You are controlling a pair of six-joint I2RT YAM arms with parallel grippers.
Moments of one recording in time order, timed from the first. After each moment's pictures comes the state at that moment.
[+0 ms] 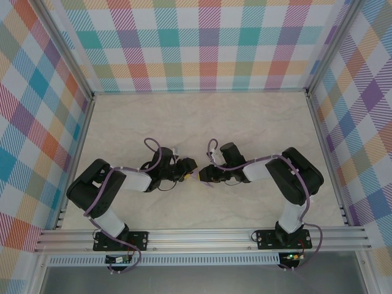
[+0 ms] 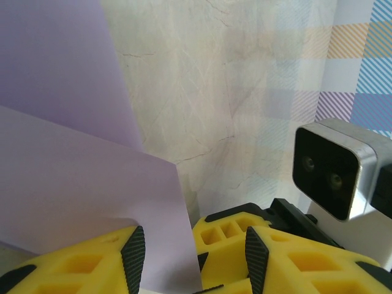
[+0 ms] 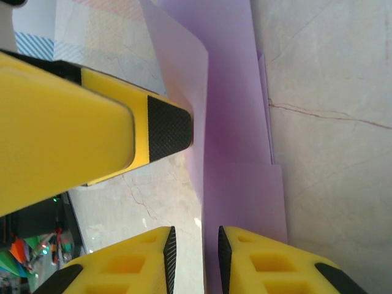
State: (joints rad) left arm -0.58 1.65 0.54 0.49 0.42 -1.17; right arm 0.63 1.79 0.70 0.27 -0.71 0.59
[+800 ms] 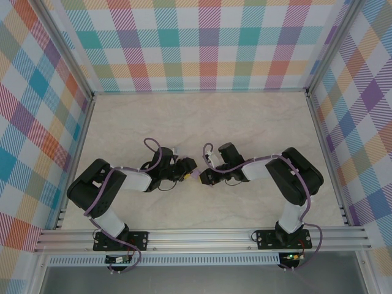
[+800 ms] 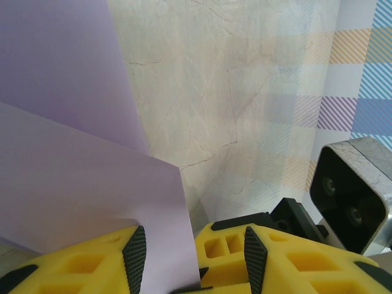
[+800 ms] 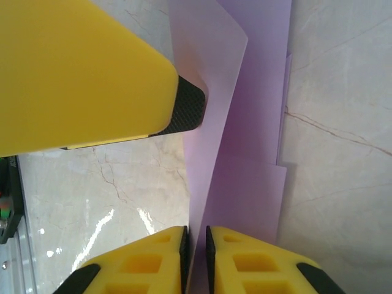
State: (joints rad) left arm -0.58 1.65 0.54 0.49 0.41 -1.17; right arm 0.64 1.79 0.72 0.19 -0.66 0.31
